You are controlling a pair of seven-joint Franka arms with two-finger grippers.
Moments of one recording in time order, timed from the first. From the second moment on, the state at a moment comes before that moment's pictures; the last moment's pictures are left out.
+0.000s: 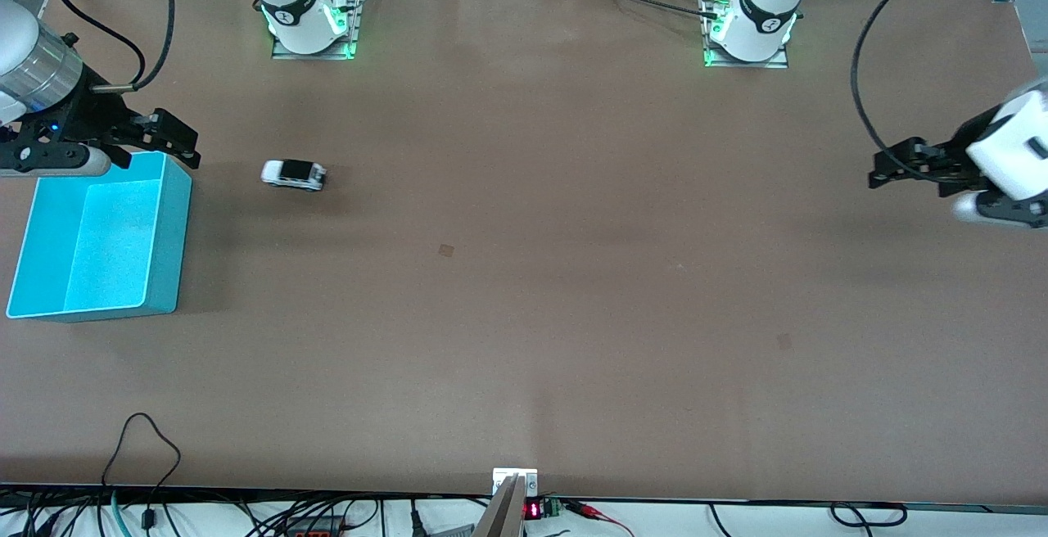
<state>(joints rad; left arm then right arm) 0.01 0.14 0.00 -1.45 -0.06 1.54 0.07 0.07 -0.01 0.03 -1.67 0.01 1.70 0.10</state>
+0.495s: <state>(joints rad) -0.04 0.01 0.05 -1.62 -0.04 1.56 0.06 0.07 -0.01 0.03 -1.67 0.01 1.70 0.10</state>
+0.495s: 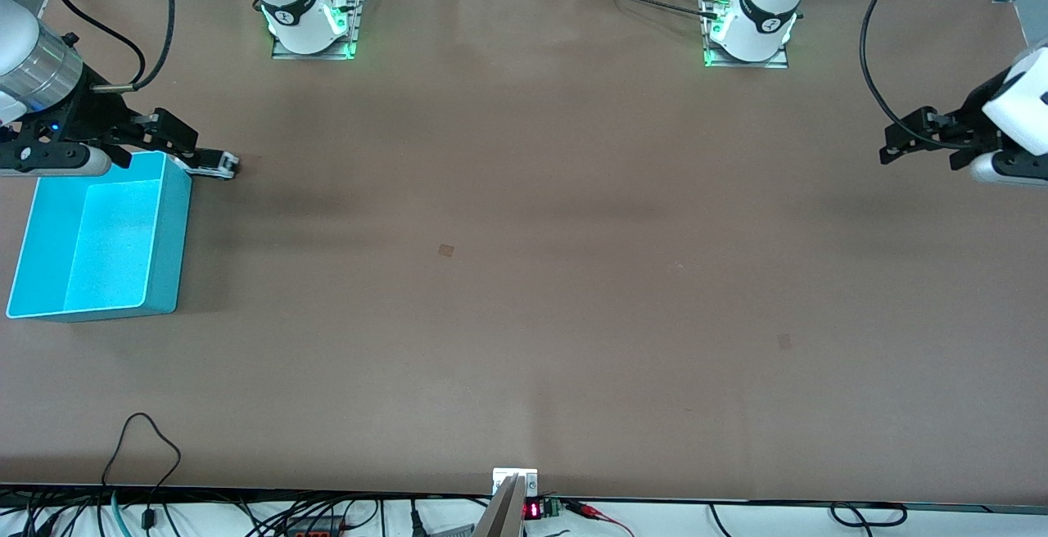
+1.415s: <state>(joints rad) -0.07 -0.01 0.05 -1.63 -0.01 1.52 0.06 0.07 0.00 0.03 -1.67 0.01 1.69 0.10</state>
